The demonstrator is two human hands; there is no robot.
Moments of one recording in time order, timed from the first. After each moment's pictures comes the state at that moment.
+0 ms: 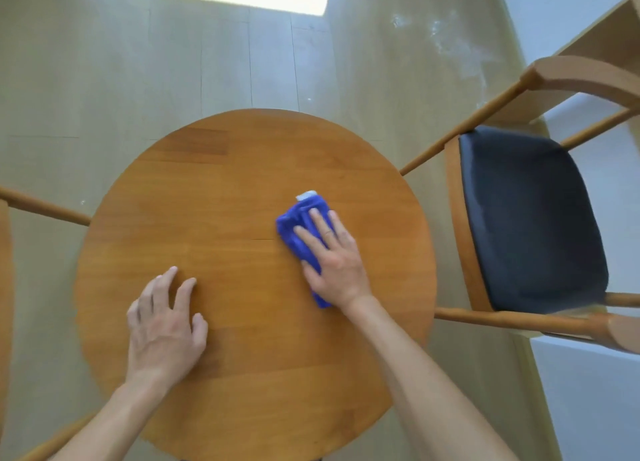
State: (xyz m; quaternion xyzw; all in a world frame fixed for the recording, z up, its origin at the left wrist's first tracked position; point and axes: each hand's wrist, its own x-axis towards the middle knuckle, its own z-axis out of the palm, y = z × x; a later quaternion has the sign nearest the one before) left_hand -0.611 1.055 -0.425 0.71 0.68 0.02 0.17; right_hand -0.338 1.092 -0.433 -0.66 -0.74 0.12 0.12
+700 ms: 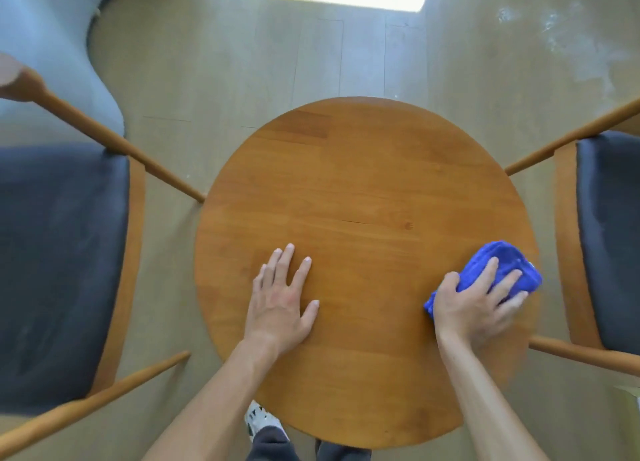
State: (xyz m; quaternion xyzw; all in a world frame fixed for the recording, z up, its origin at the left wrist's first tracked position) left_hand -0.602 1.035 -0.430 0.74 0.64 -0.04 0.23; right_hand -0.343 1.034 -0.441 -0.94 -0.31 0.06 0.14
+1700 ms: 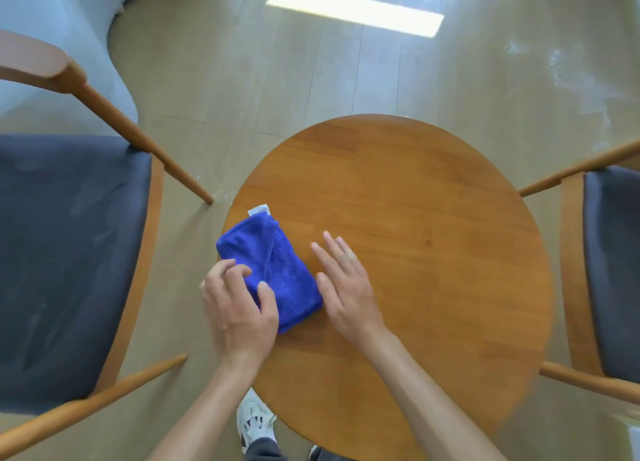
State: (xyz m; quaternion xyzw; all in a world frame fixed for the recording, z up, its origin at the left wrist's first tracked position) left_hand -0.656 1.030 -0.406 0.51 0.80 0.28 0.16; right_hand -0.494 1.063 -0.418 -0.58 -0.72 0.33 0.19
